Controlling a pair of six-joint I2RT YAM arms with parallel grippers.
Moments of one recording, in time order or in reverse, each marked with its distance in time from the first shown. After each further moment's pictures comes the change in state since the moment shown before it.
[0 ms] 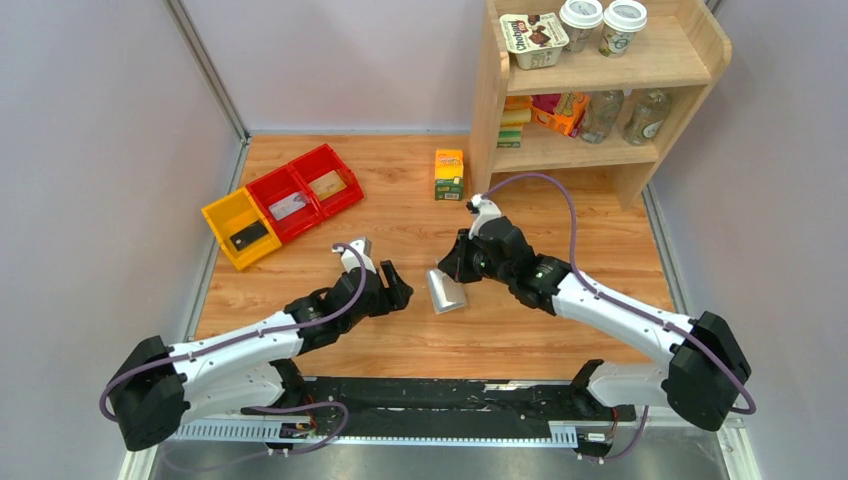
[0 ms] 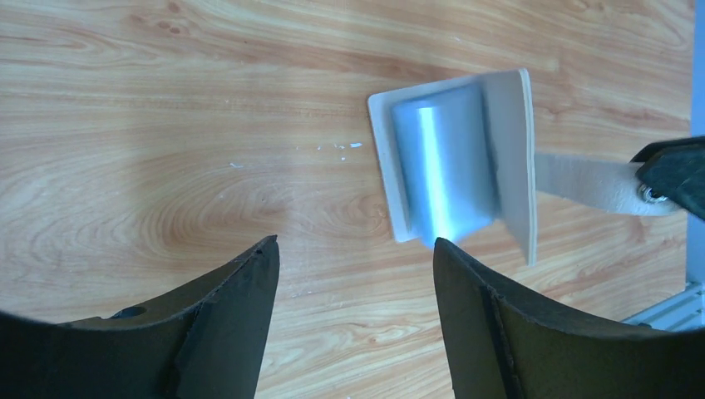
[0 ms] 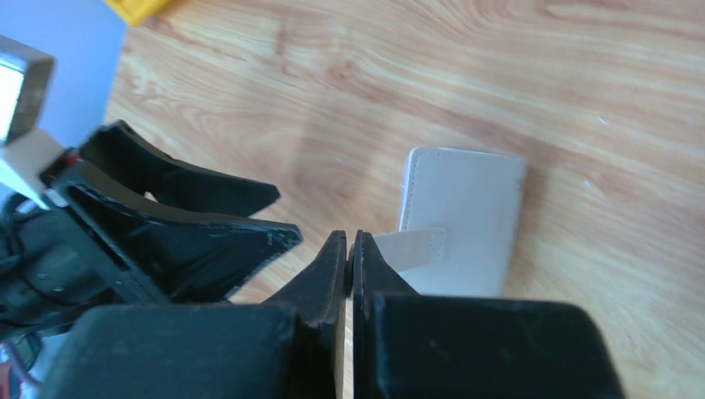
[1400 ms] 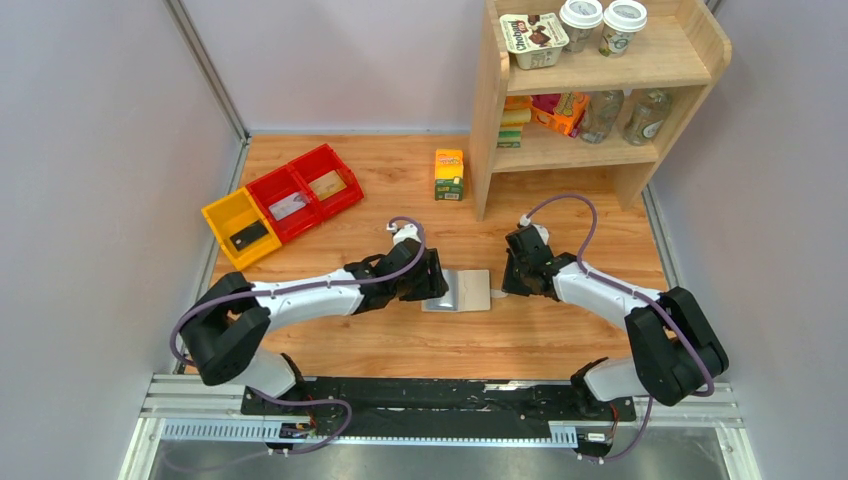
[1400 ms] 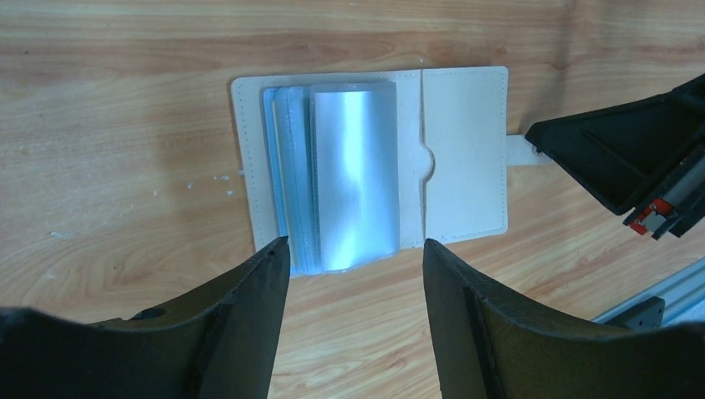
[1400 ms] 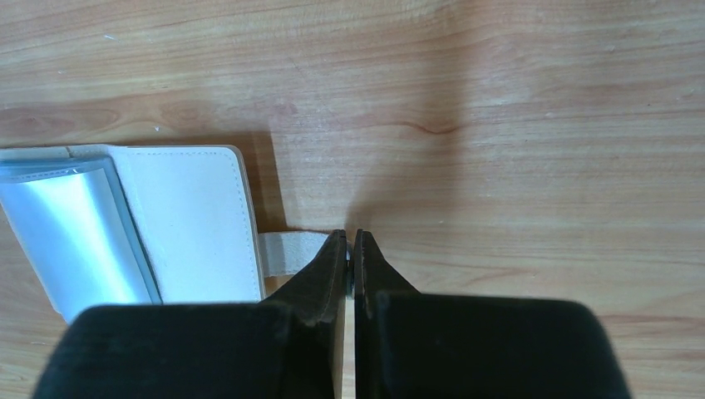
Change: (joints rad) left arm 0.000 0.442 0.316 -0.021 0.177 0.037; right arm -0.316 0.162 -0.119 -0.206 0.127 -0.007
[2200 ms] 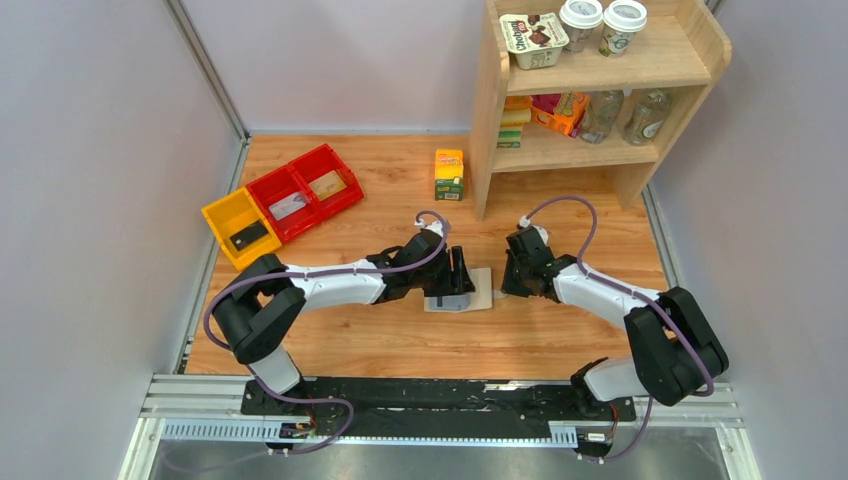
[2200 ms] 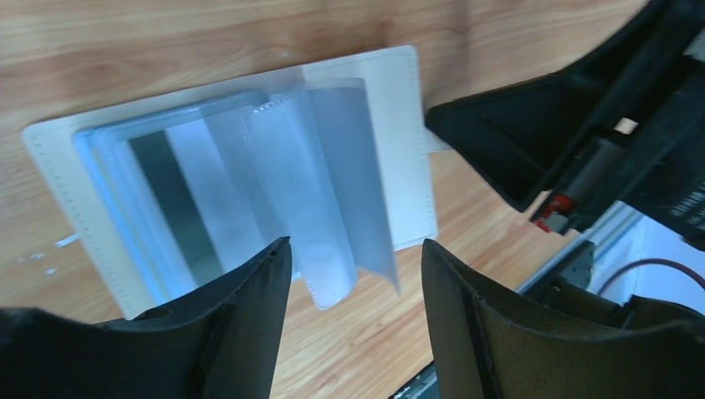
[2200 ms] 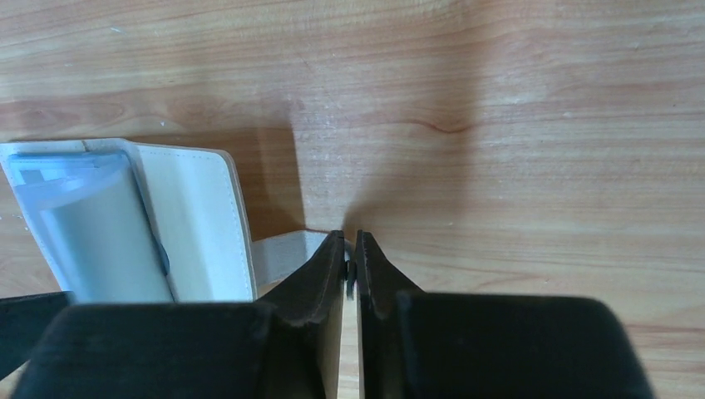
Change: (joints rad) left arm 0.000 0.203 0.132 0.108 0.206 0.011; right arm 0.000 0.000 -0.014 0.026 -0.023 0.001
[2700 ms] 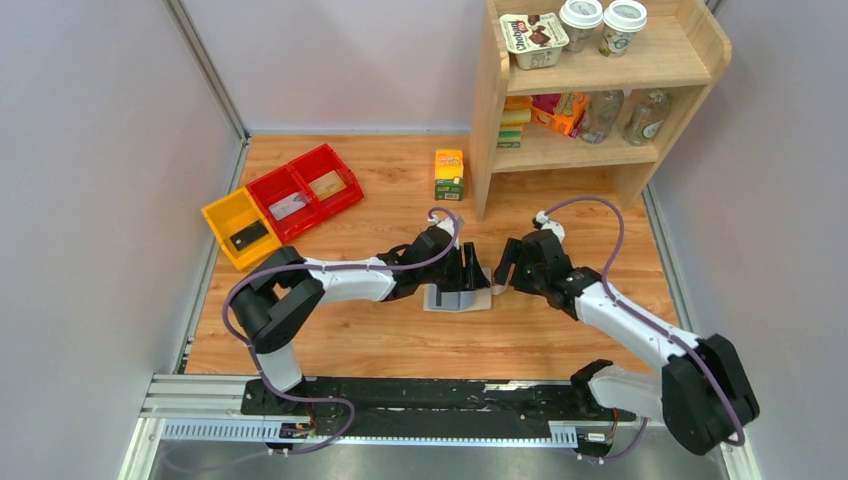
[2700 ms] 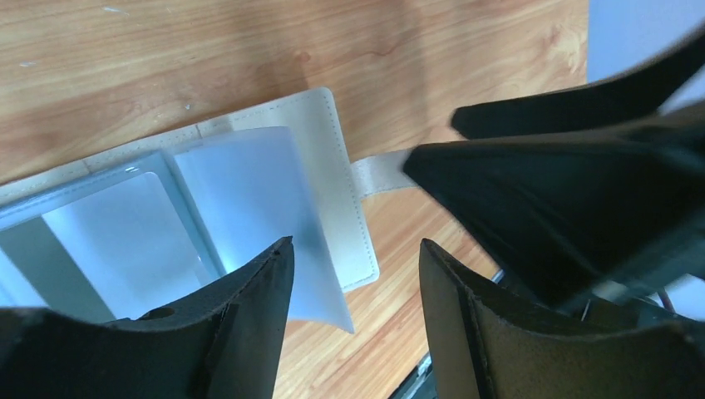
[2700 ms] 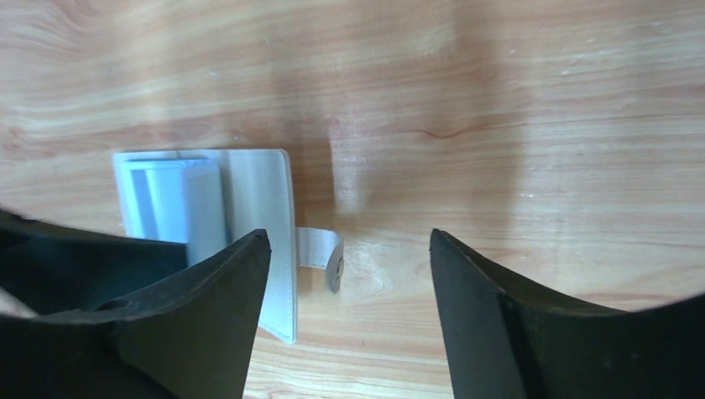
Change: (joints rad) left arm -0.001 0.075 0.035 0.180 0.100 0.005; right arm 0.000 -0.197 -0.051 0.009 0.032 0.027
